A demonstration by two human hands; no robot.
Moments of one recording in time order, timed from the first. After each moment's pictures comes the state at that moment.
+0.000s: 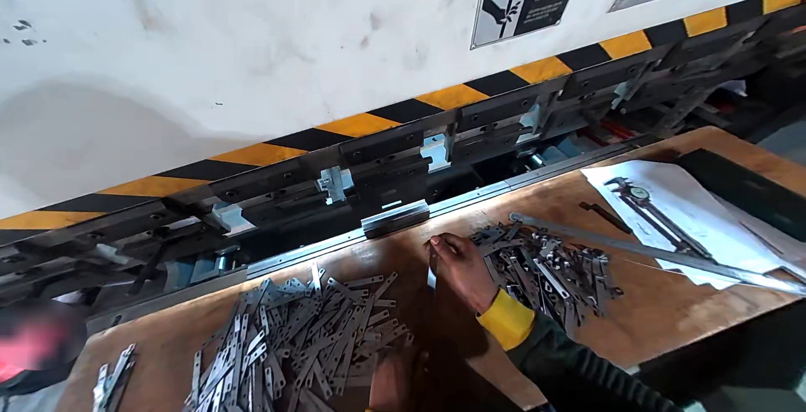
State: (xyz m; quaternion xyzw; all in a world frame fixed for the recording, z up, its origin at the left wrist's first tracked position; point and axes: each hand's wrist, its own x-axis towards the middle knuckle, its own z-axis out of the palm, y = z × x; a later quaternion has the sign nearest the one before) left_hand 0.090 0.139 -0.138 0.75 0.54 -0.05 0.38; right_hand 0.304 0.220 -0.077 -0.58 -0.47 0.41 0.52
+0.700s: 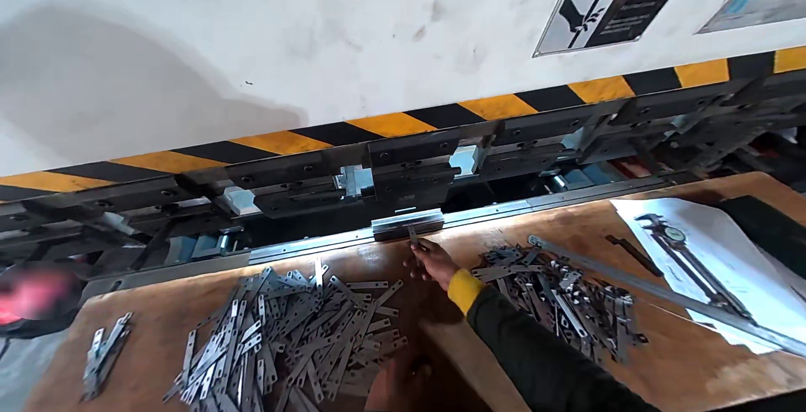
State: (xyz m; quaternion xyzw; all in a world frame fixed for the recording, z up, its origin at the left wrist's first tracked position) left_hand 0.084 0.152 -0.150 0.64 0.50 0.09 0.58; right_hand 0.278 0.309 -0.139 -0.62 -0.35 0.63 0.31
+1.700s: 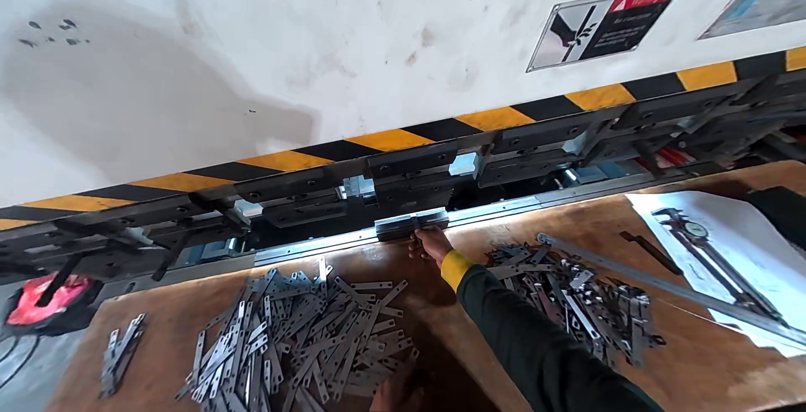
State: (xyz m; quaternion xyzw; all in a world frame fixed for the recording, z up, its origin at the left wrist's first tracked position) left_hand 0.070 0.126 -0.161 0.60 0.51 0.16 0.60; right_hand 0.273 0.357 -0.145 -0.66 -0.29 0.60 0.34
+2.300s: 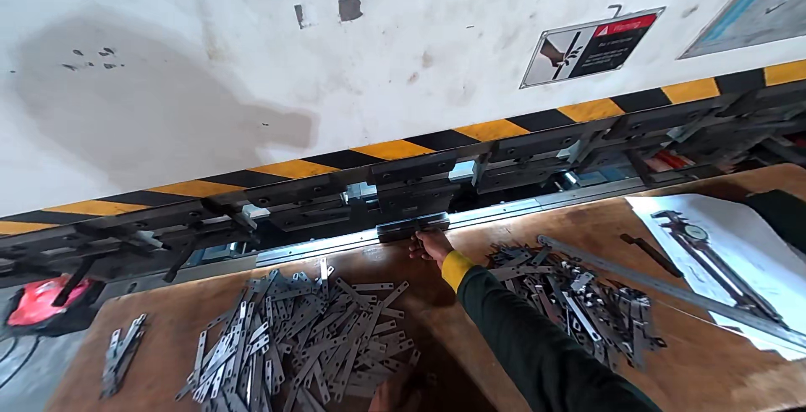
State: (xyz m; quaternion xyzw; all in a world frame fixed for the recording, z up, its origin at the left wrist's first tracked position) left_hand 0.064 0.122 -0.157 0.62 0.51 0.15 0.57; right_hand 0.272 0.357 -0.146 -0.66 -0.29 0.61 0.33
